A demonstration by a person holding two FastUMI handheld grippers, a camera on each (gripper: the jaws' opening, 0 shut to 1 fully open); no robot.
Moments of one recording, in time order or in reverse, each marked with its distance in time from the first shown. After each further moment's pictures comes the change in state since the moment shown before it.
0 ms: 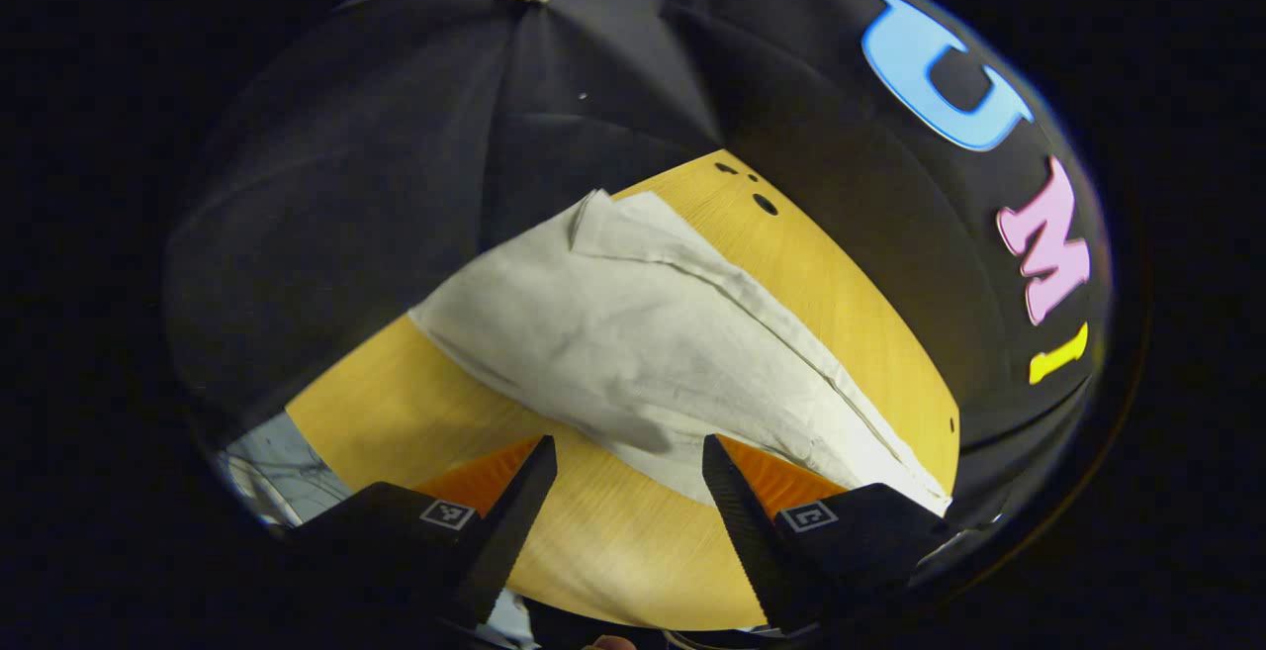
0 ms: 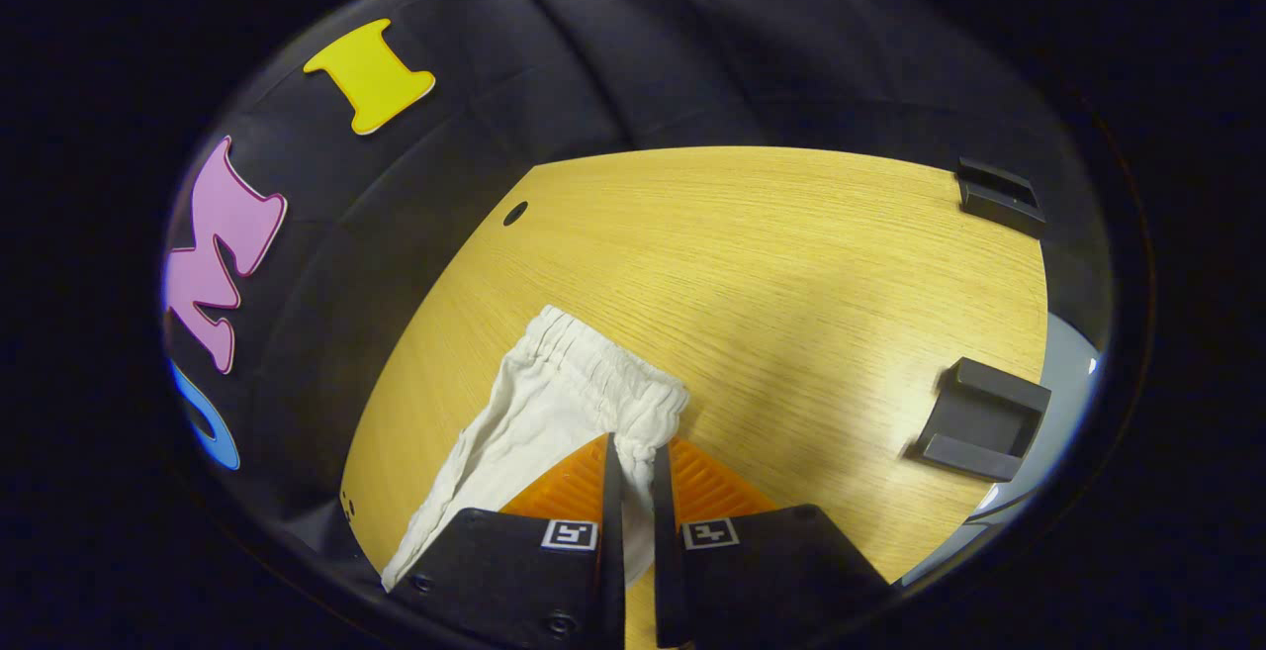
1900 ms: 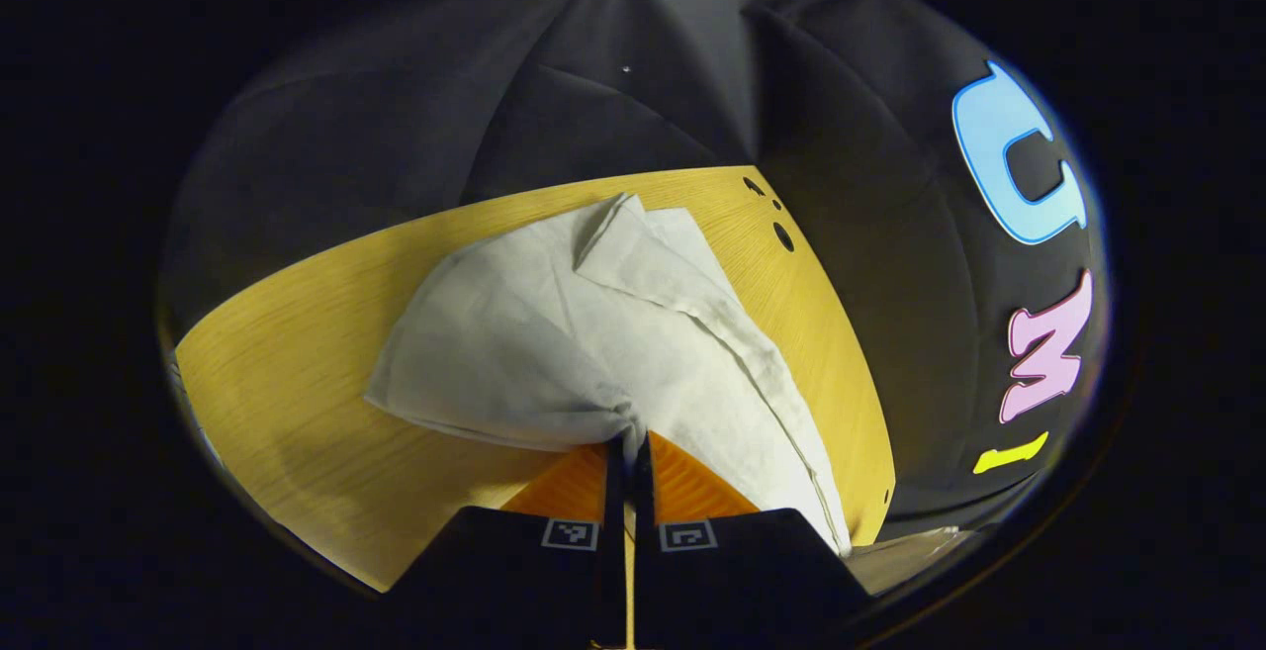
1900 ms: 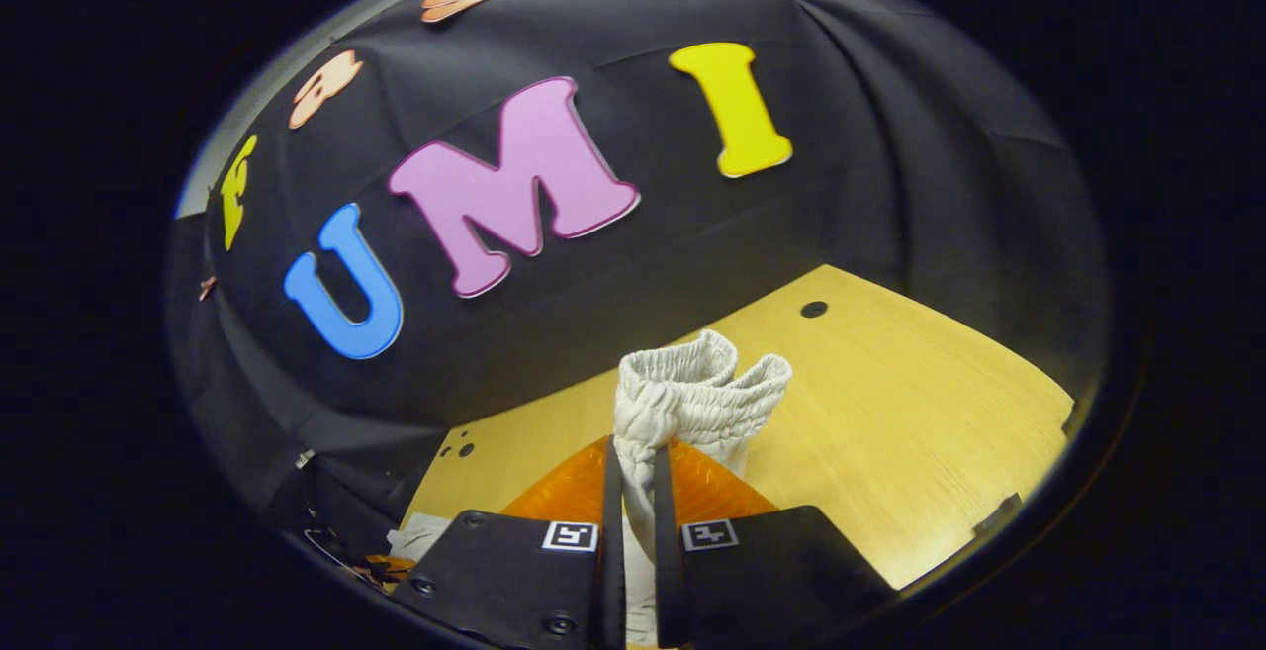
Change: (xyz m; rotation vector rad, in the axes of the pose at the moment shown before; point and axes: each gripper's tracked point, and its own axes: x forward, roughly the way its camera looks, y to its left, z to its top) left arm 0.061 -0.029 0.026 -0.205 -0.023 -0.098; right arm -0.147 0.264 -0.025 -0.524 -0.144 0.593
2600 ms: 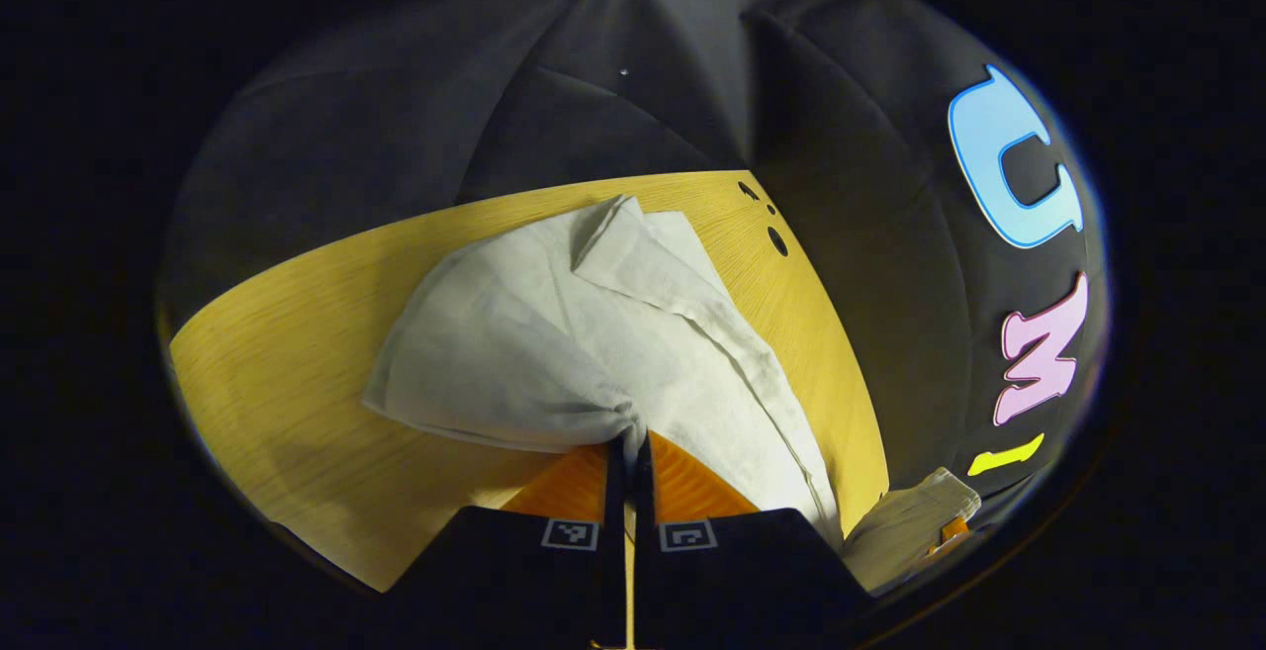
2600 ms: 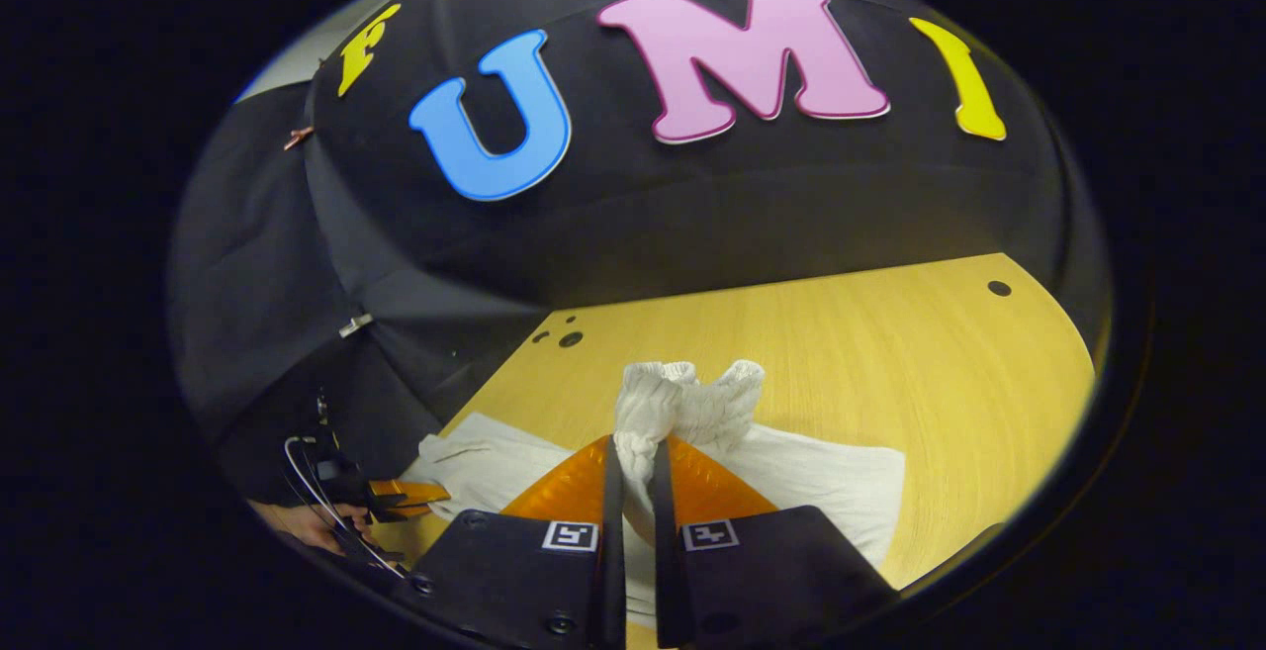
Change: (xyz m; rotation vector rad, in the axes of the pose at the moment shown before) left arm 0.000 -0.003 0.002 0.000 -0.007 -0.018; right arm 0.062 0.165 -0.162 -0.256 0.265 0.275
